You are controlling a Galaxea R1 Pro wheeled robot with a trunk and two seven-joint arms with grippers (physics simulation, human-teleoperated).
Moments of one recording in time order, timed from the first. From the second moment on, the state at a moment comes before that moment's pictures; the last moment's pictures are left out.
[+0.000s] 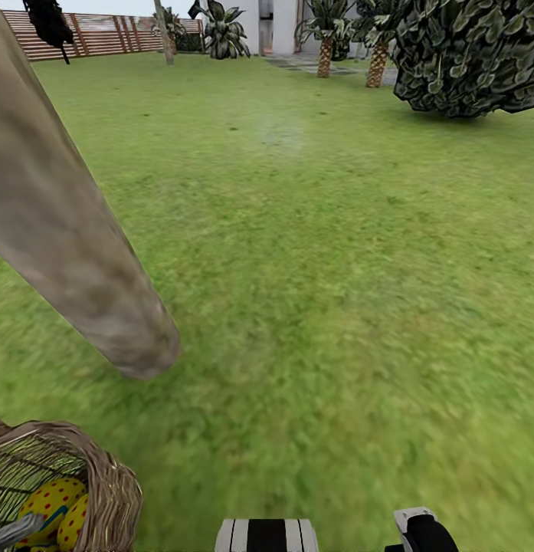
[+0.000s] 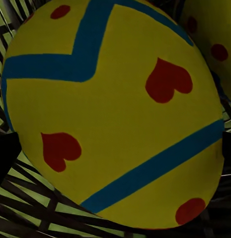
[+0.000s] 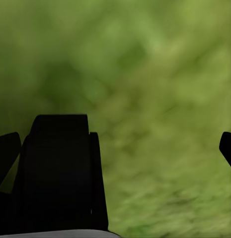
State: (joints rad) left arm -0.16 0.43 0.36 -0.87 0.20 0.97 -0.27; right arm -0.14 -0.08 0.03 -1.09 0.04 0.98 -0.06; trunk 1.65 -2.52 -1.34
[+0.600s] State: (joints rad) left arm -0.16 0.43 0.36 -0.87 0.20 0.97 -0.27; right arm -0.14 -0.08 0.03 -1.09 0.03 0.98 -0.06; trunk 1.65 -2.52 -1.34
